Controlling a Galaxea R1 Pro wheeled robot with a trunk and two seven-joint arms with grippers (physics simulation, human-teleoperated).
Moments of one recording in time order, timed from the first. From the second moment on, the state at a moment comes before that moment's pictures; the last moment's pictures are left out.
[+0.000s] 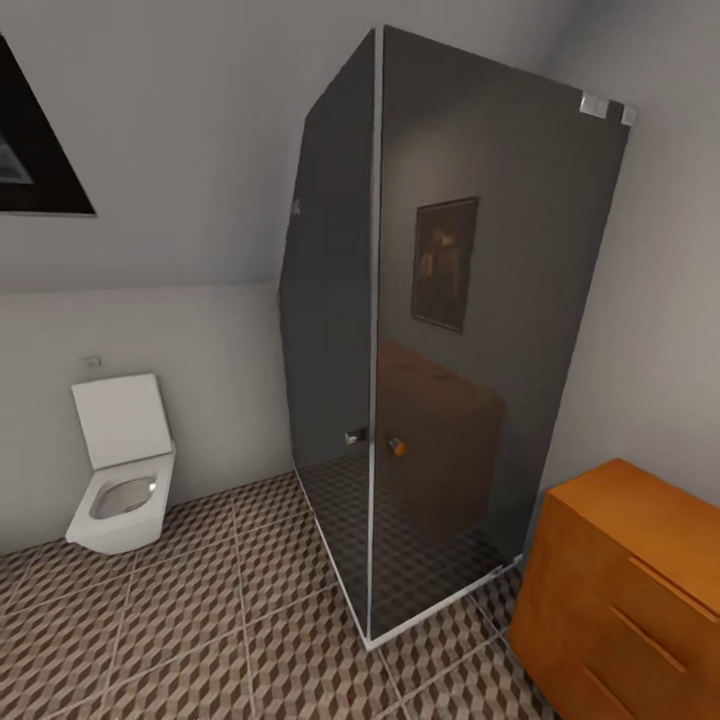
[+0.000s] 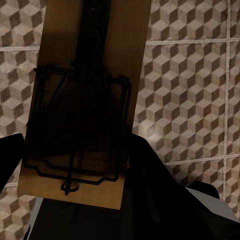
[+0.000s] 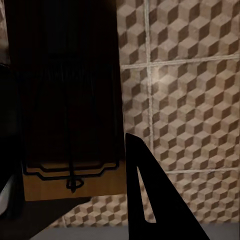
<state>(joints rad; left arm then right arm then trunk) -0.45 0.05 0.16 0.04 0.22 0.12 -0.03 -0.48 -0.08 0.13 -0.01 0.27 0.40 0.31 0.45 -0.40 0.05</state>
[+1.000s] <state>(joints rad) -0.45 0.05 0.16 0.04 0.22 0.12 -0.03 -0.48 -0.08 0.13 -0.01 0.27 0.40 0.31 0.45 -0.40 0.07</state>
